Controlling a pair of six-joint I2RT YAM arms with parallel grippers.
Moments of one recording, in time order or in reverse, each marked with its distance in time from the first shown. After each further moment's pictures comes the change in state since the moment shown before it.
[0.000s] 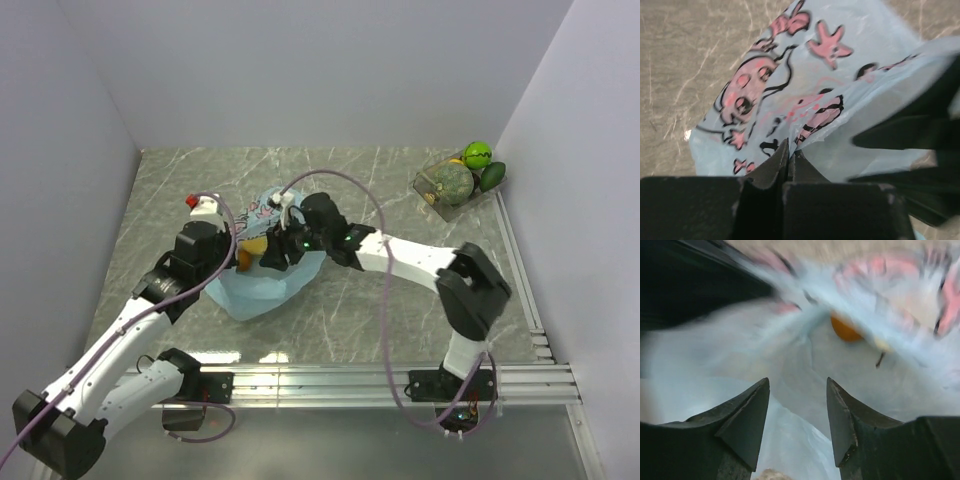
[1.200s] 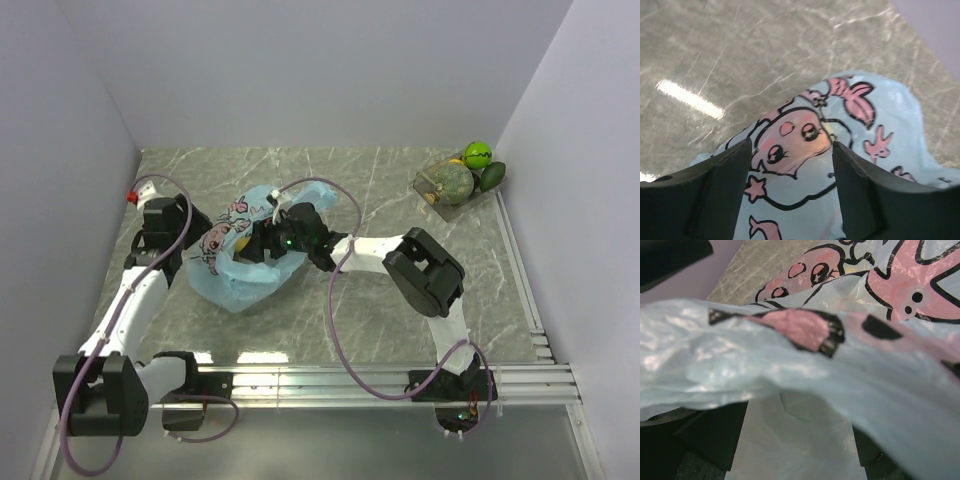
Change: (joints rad) left arm 0.472 0.229 0.008 0.180 0.122 -0.286; right arm -0.001 0.348 0.059 0.378 0.140 0.332
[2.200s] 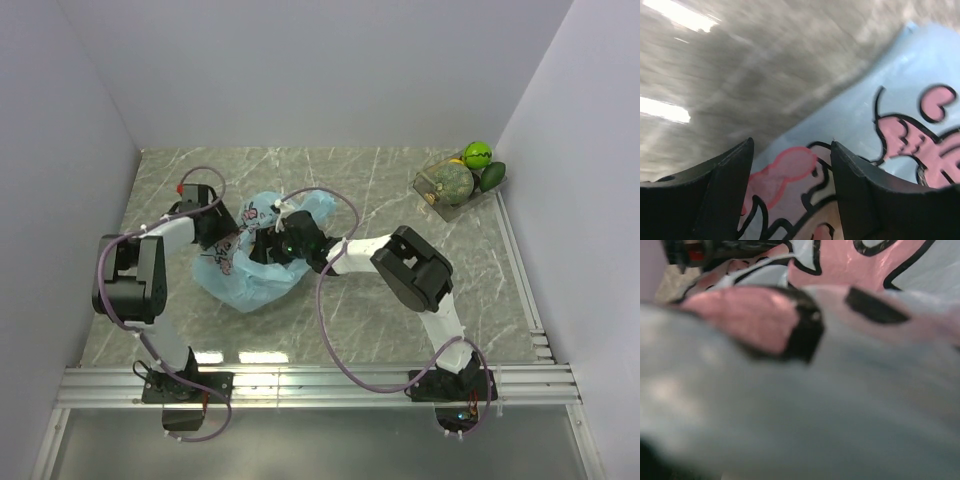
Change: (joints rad) left arm -0.025 0.646 0.238 0.045 0.177 0.072; right arm -0.003 0.085 0.005 -0.042 0.085 0.019
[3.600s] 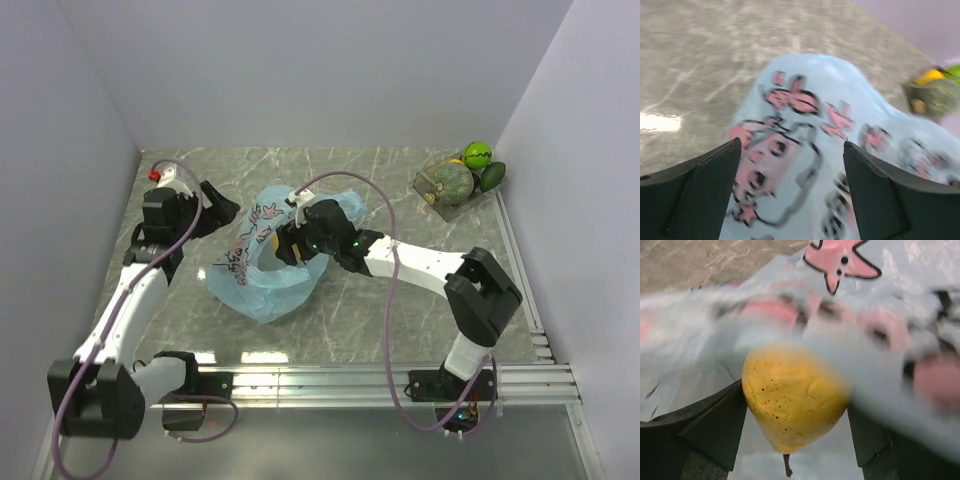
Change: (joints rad) left arm -0.029 -0.614 -0.151 0.005 0.143 0.011; right arm -0.004 -0.425 -0.148 -0.333 0.158 -0.340
